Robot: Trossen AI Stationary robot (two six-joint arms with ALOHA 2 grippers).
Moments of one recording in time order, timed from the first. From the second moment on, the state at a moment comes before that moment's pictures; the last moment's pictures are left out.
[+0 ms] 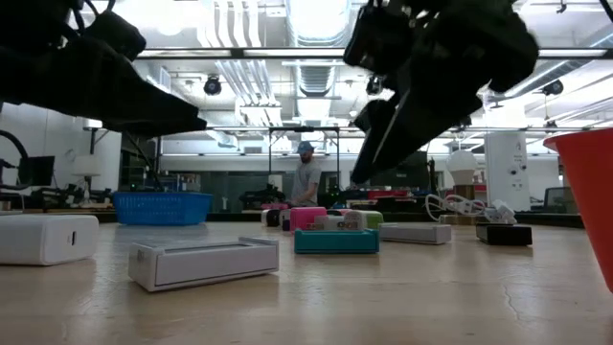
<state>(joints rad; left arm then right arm) -0.38 1.23 0.15 0.86 -0.57 -0.05 0.26 1.74 1.01 -0.17 -0.03 0.17</state>
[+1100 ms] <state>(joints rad) -0.38 1.23 0.13 0.86 -0.57 -0.06 0.25 1.97 1.16 -0.22 -0.02 0.12</state>
